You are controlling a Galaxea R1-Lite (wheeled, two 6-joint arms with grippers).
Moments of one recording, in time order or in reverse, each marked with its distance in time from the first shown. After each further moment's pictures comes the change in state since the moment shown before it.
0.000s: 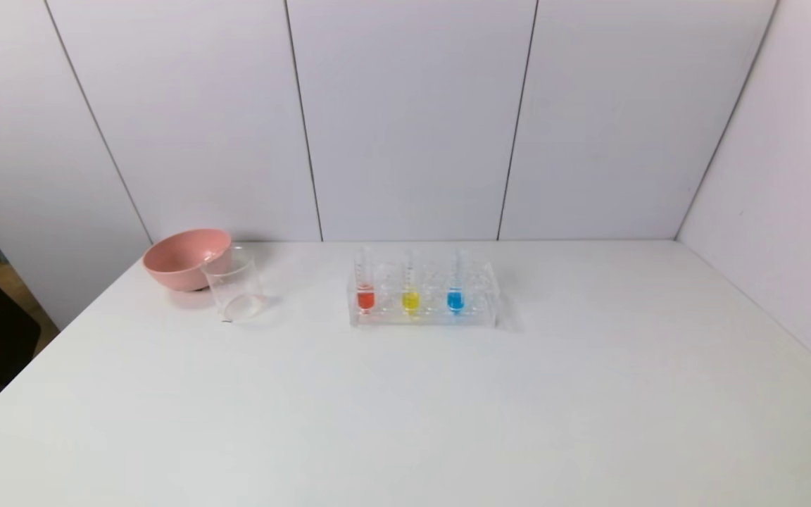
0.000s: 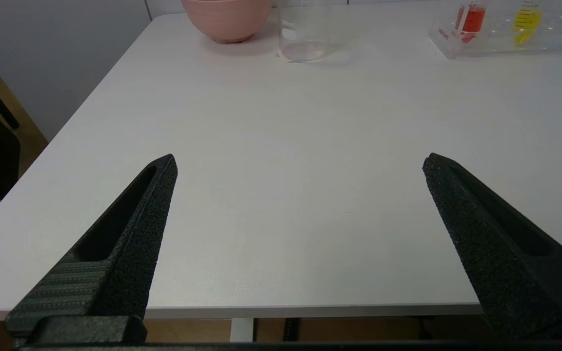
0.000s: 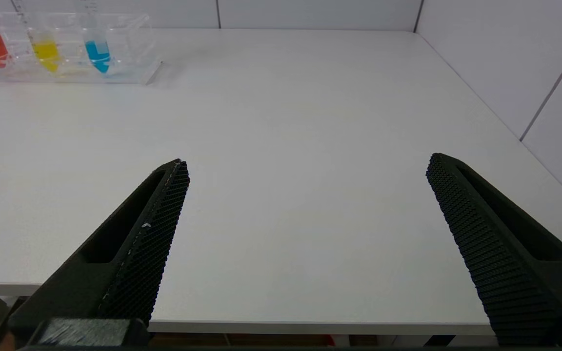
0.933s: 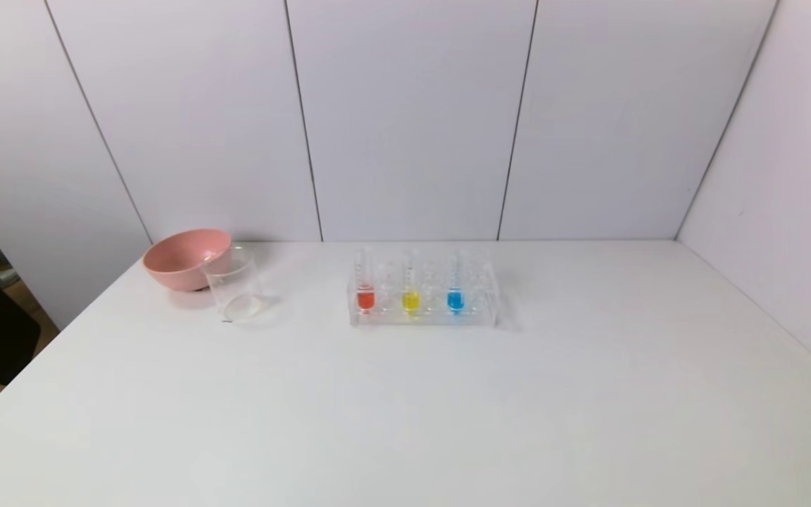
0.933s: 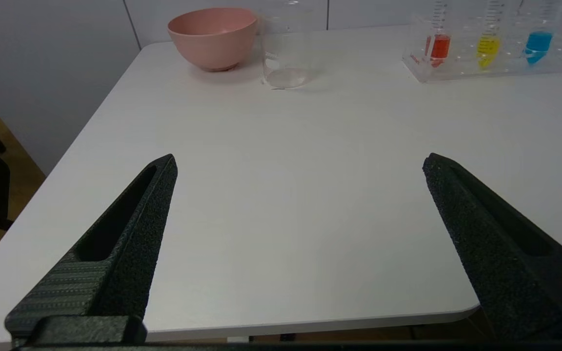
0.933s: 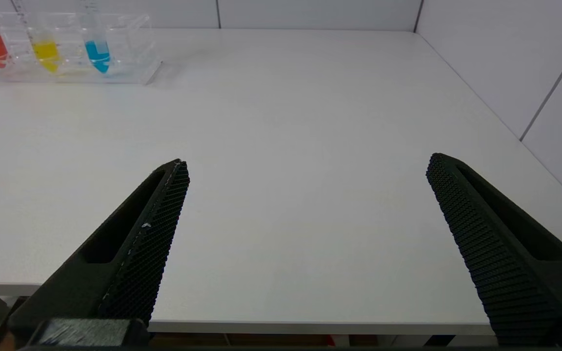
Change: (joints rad) left arm -0.003 0.025 -0.116 0.051 -0.047 0.007; right arm 0.000 0.000 0.000 0.000 0.000 0.000
